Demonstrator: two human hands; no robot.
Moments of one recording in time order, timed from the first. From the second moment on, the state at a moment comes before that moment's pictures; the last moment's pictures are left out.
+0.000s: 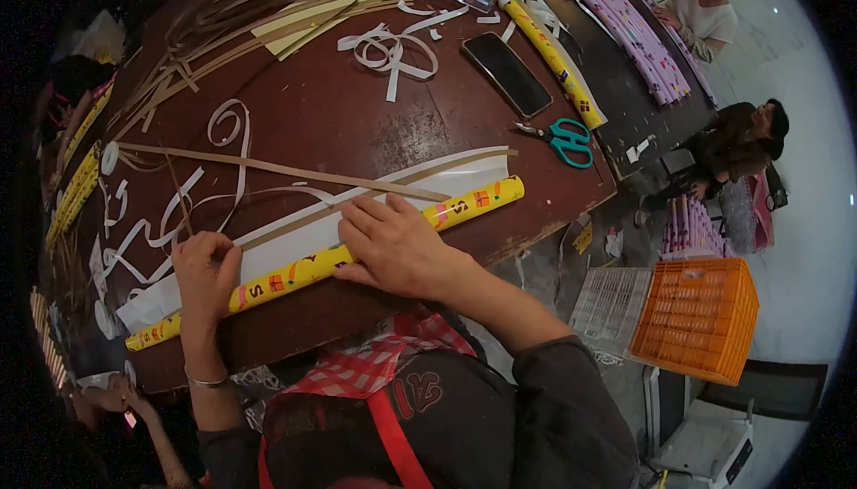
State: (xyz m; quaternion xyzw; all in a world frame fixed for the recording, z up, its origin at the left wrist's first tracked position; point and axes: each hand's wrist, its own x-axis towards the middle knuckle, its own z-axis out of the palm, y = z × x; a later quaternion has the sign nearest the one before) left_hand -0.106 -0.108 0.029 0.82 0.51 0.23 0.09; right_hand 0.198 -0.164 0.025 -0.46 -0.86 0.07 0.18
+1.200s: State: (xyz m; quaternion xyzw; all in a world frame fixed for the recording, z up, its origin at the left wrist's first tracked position) left_hand -0.224 0.126 0.049 0.54 0.74 0.40 0.01; right_hand 0.199 -0.163 0.026 -0.45 -0.88 0.04 0.18
